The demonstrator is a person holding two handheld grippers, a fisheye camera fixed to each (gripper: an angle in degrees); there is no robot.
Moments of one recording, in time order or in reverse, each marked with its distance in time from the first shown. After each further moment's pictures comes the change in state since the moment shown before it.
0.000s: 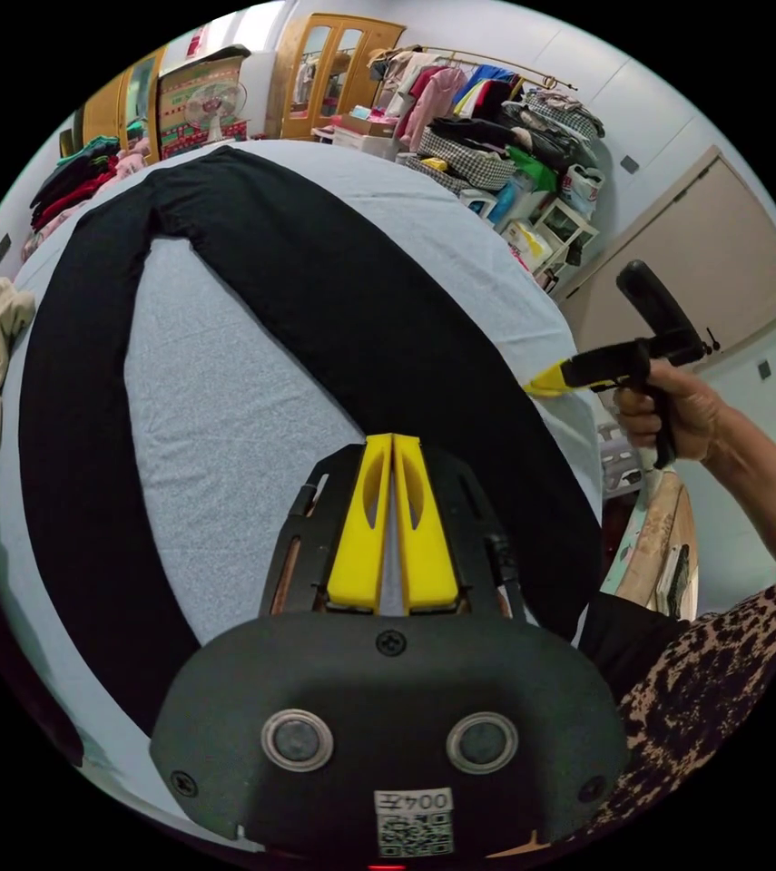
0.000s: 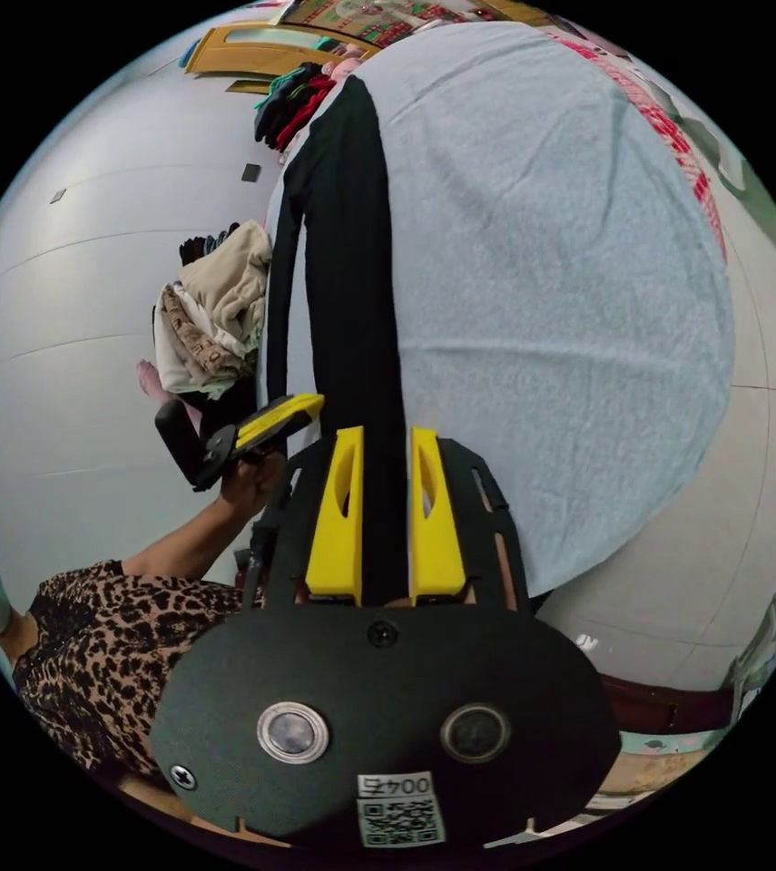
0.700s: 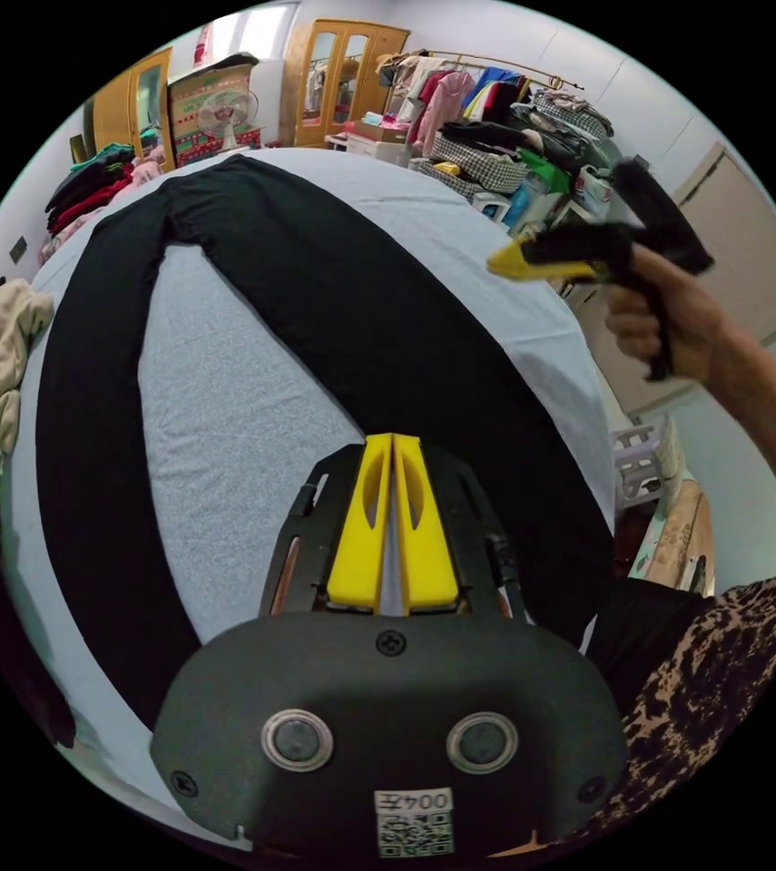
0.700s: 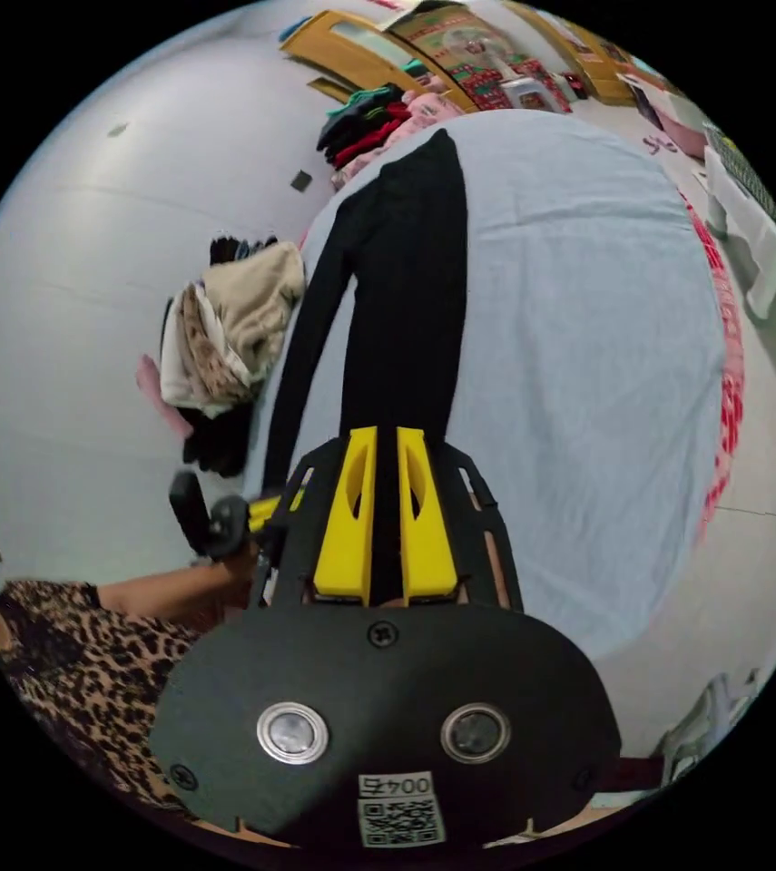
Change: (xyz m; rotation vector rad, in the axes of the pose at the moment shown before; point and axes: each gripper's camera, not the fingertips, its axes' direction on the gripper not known) left arm 0.035 0.042 0.043 0.014 -0.077 -0.018; right arm -0.060 -0.084 -0.050 0.127 0.086 -0.191
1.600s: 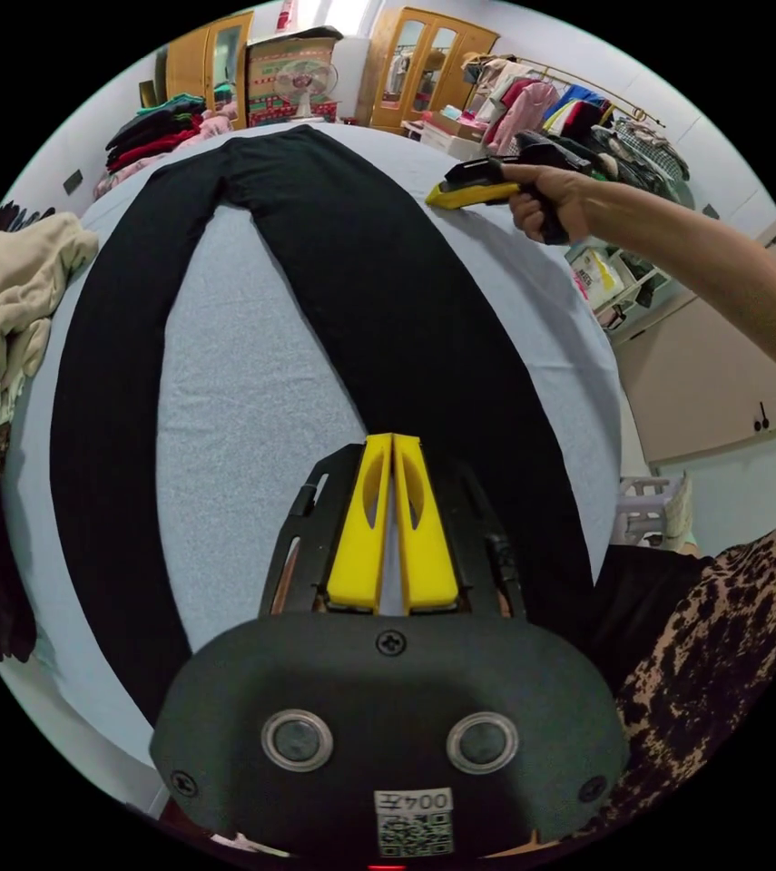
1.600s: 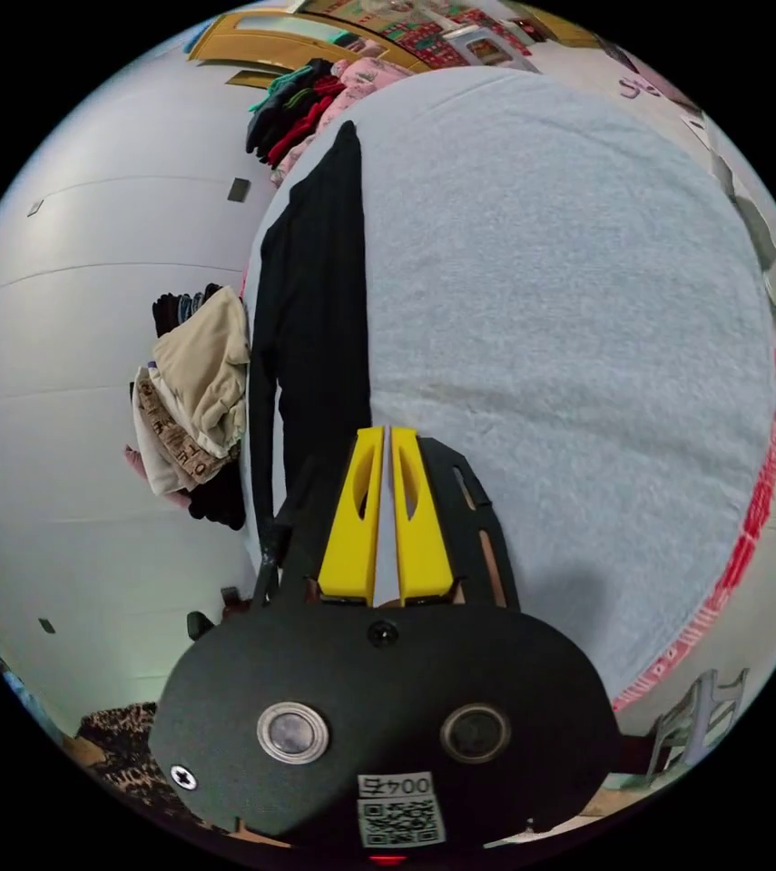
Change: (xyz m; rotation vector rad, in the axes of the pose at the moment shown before) left arm 0.076 0.040 0.054 -0.041 -0.073 -0.199; right arm 0.058 -0.154 -0.006 -0.133 -0.015 0.109
